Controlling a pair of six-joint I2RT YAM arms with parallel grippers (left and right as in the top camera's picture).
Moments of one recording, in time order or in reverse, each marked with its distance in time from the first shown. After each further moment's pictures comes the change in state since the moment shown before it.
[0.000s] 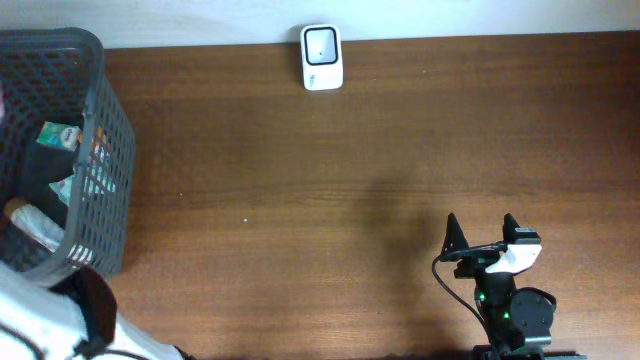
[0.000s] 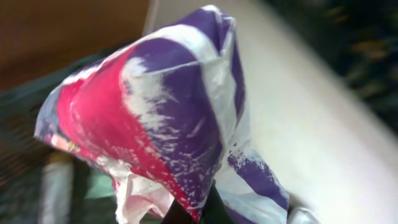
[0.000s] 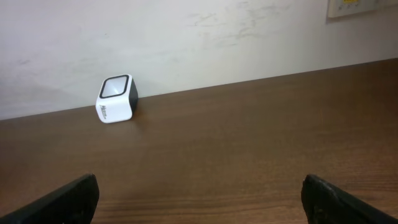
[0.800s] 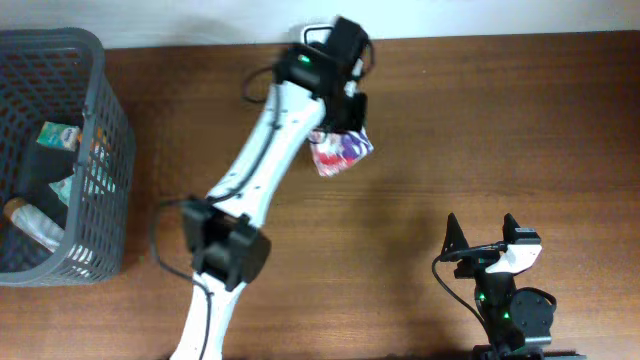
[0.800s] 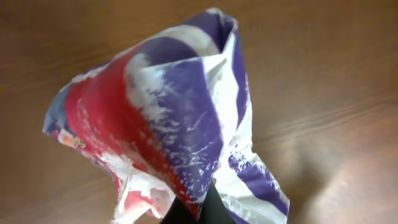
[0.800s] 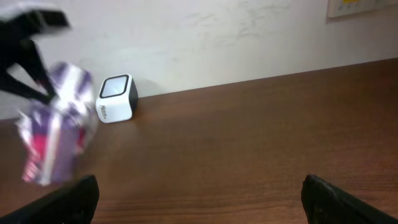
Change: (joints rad) left arm -1.131 0.396 -0.632 0.284 -0.107 0.148; right arm 0.000 0.000 0.000 0.000 0.000 0.000
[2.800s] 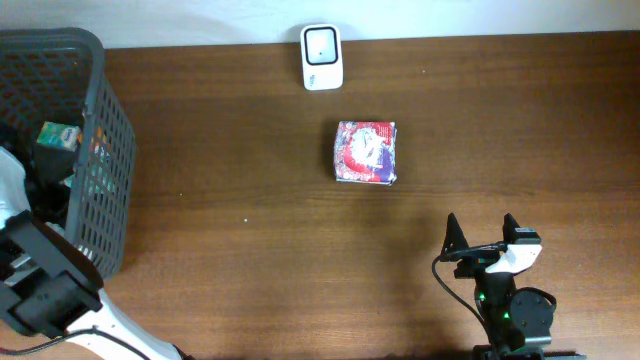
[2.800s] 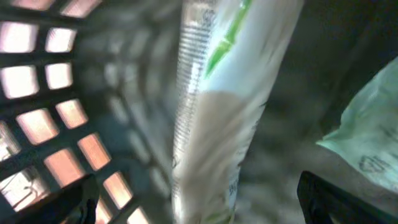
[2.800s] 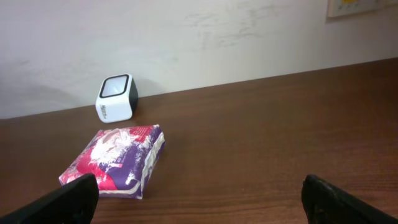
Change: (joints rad) left arm 1.180 -0.237 -0.755 0.141 -0.432 -0.137; right arm 0.000 0.000 0.000 0.000 0.000 0.000
